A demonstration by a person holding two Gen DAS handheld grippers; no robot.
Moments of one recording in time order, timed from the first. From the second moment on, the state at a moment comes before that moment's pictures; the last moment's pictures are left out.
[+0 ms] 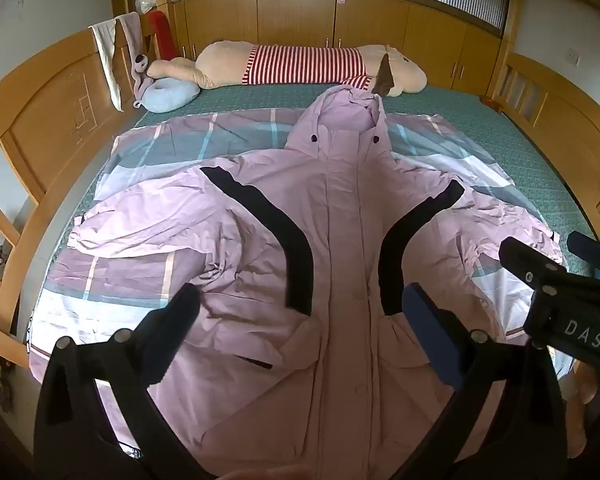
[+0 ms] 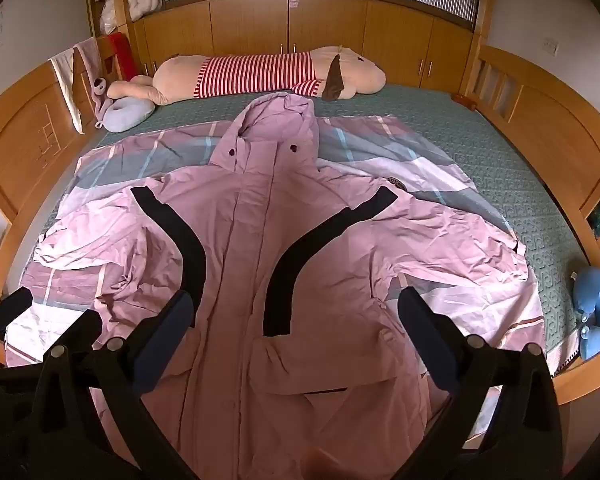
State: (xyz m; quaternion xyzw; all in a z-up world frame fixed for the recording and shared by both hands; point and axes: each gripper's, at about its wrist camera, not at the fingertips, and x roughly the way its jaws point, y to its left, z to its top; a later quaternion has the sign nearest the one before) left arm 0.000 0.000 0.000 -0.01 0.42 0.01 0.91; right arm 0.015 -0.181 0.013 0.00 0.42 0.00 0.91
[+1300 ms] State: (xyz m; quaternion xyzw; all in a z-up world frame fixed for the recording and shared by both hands) left arm 0.000 0.000 0.000 -0.01 0.42 0.01 0.91; right arm 0.014 -0.181 0.011 0.00 0.42 0.00 0.91
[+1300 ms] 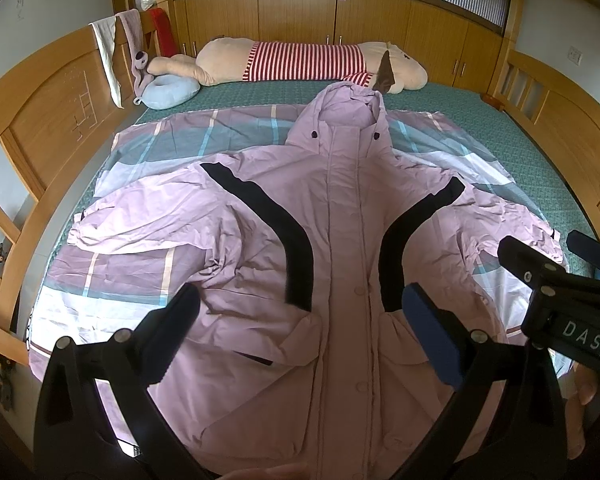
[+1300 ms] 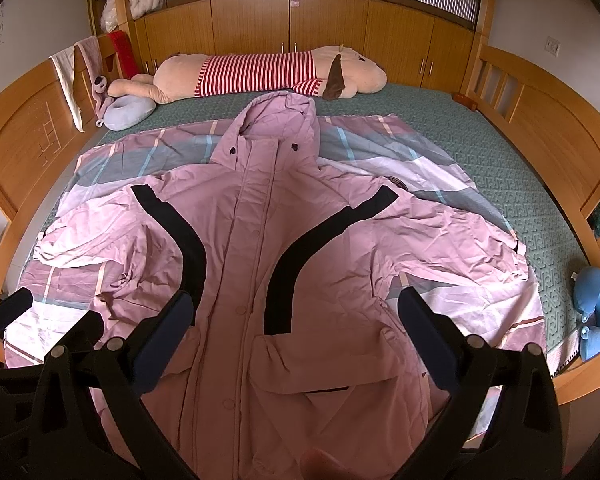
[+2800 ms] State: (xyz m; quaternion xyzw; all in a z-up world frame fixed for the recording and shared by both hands) left arm 0.000 0.001 -0.014 -0.01 0.44 0.01 0.90; right arm 0.017 -0.170 -0.001 -0.01 0.43 0.00 0.90
